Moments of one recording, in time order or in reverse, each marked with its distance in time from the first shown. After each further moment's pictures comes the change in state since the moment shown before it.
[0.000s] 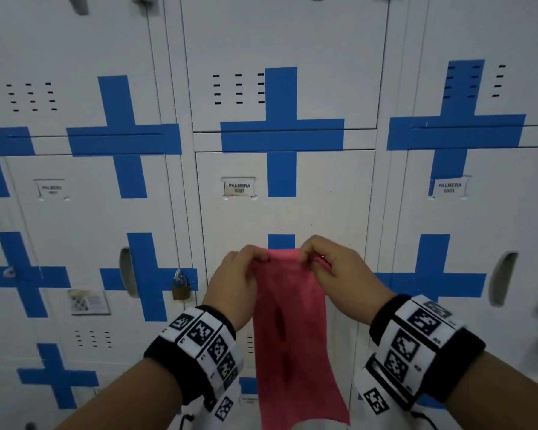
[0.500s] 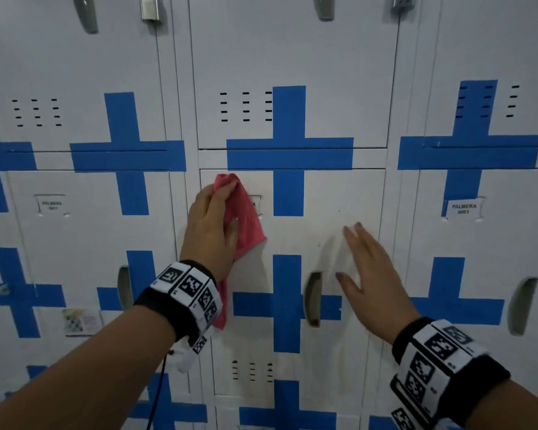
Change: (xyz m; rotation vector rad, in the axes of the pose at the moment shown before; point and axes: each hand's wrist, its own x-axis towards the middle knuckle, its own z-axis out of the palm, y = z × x) left_hand 0.081 0.002 -0.050 0.163 0.346 0.301; right_hand 0.009 0.052 -0.013 -0.452 0.164 0.076
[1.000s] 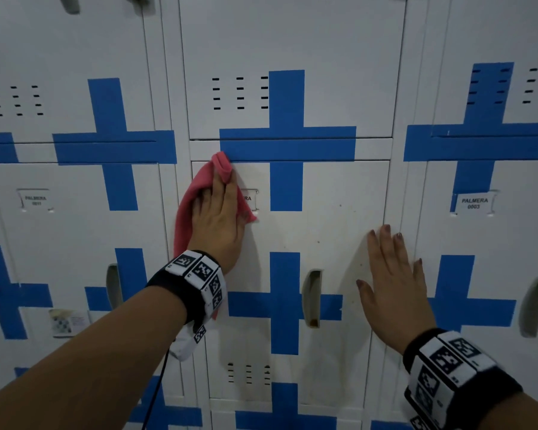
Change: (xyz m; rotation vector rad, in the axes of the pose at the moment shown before) left_hand 0.016 -0.018 0.036 0.267 -0.192 0.037; right_hand -0.007 0.033 0.014 -0.292 0.011 0.136
